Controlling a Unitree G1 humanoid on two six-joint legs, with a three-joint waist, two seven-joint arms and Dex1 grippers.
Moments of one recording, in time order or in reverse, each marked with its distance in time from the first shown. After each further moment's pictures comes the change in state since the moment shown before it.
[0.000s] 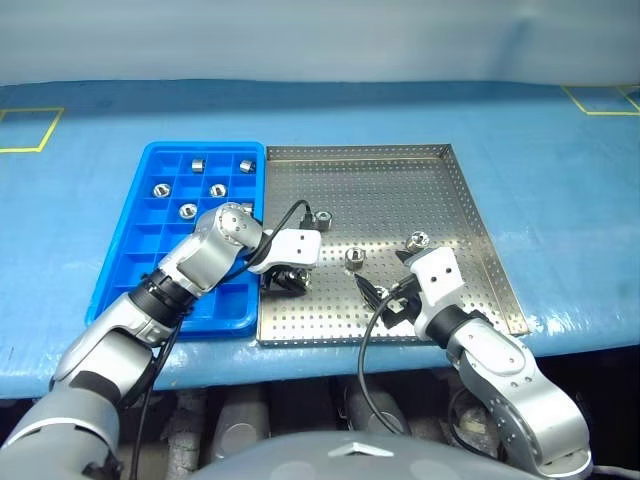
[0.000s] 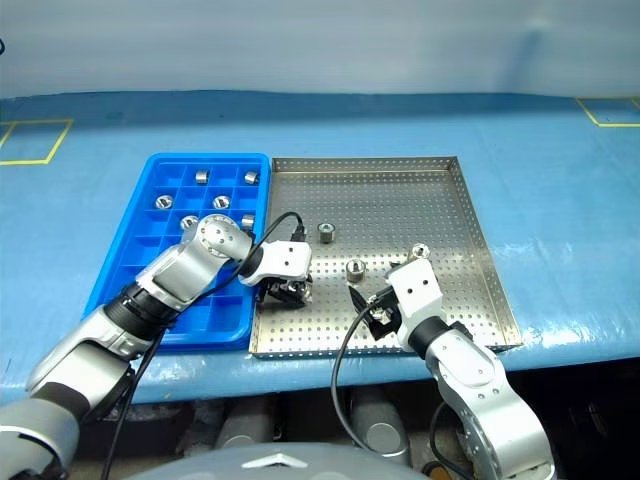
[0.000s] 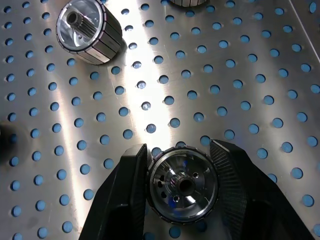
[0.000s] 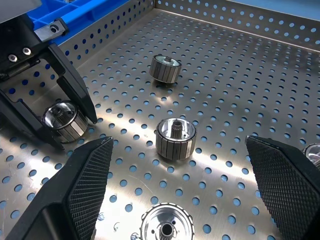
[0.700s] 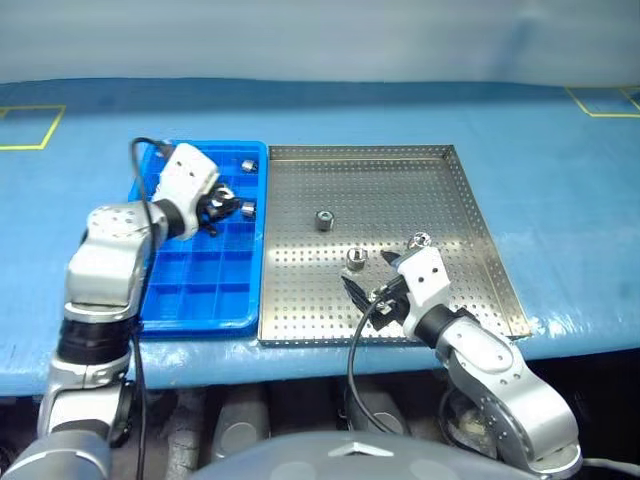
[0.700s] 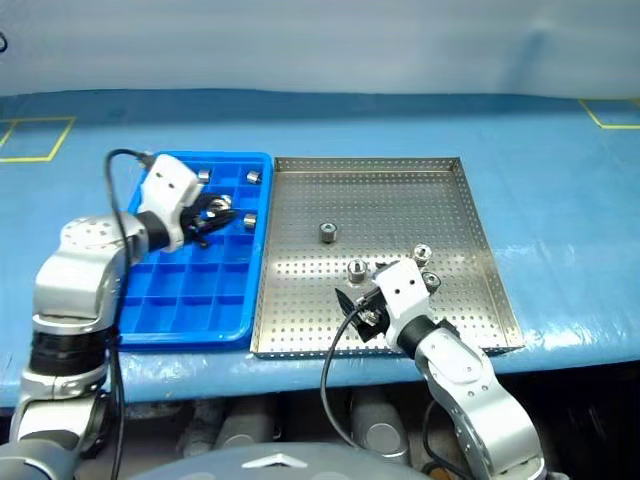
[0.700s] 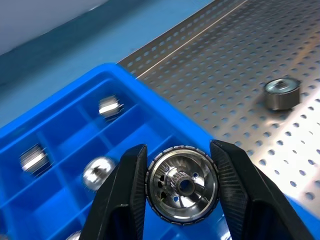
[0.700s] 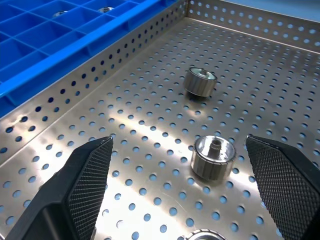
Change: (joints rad) left arm 0.325 0.027 0.726 -0.458 -0.158 0.561 0.607; right arm -0.051 0.013 0.074 0.016 0.008 0.001 0.026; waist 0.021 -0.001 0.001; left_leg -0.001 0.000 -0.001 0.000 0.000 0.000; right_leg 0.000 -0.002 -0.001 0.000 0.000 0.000
